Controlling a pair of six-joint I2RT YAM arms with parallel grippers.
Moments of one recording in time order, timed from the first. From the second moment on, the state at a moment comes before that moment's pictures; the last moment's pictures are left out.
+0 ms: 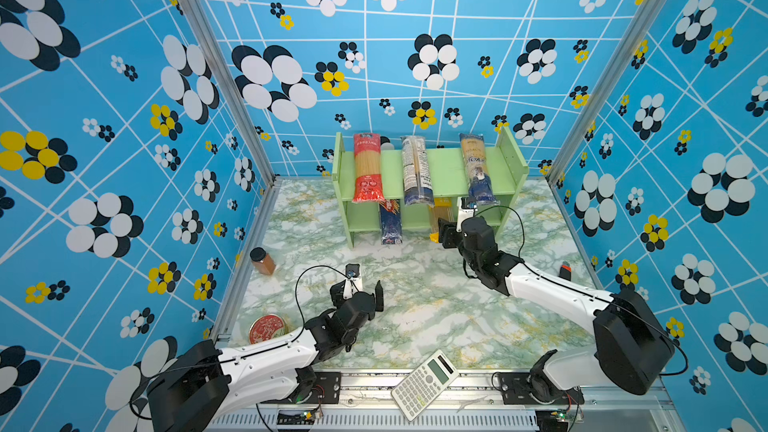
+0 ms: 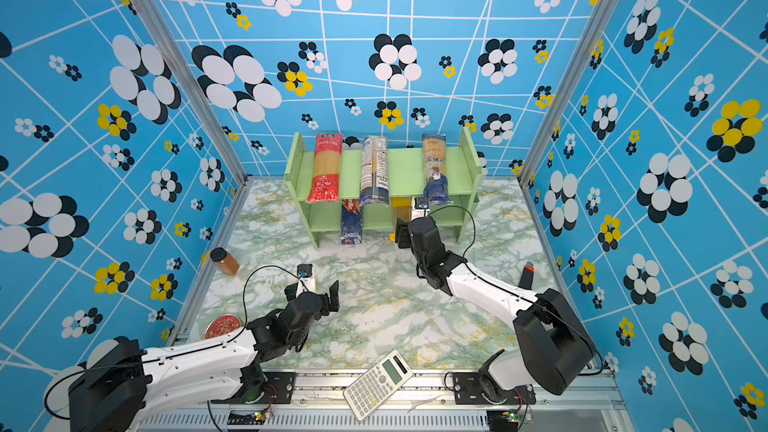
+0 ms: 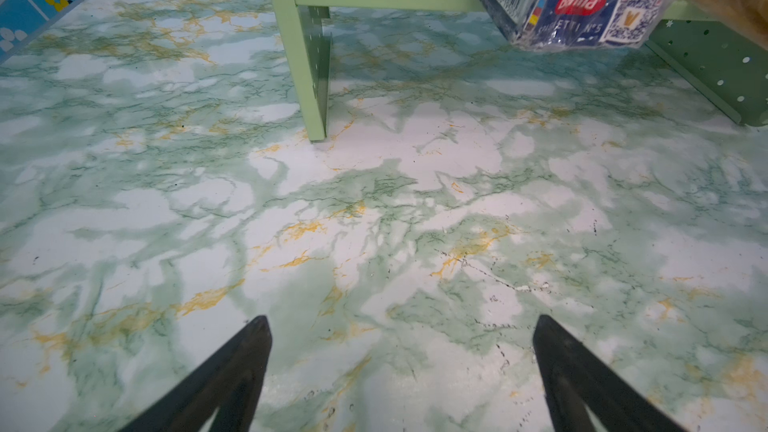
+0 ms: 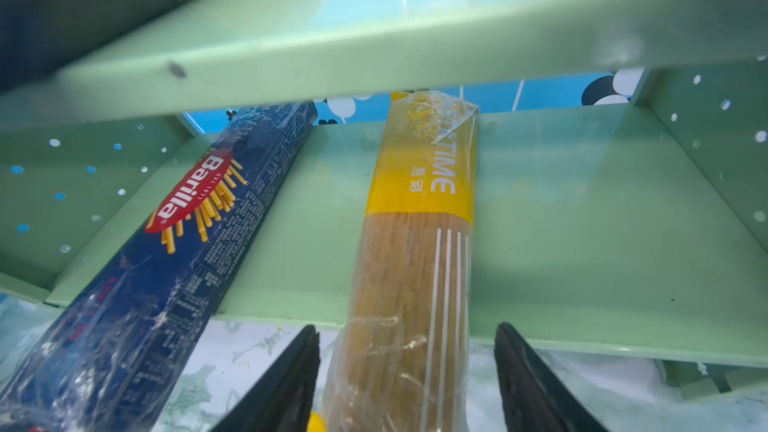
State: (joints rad) left arm -0.92 1.00 0.26 0.16 -0.68 -0.52; right arm 0.63 1.43 0.85 0.21 0.38 0.30
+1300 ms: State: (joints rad) left arm -0.68 0.75 0.36 0.05 -0.54 -0.25; right arm 0.27 1.02 0.64 -0.24 -0.06 0.11
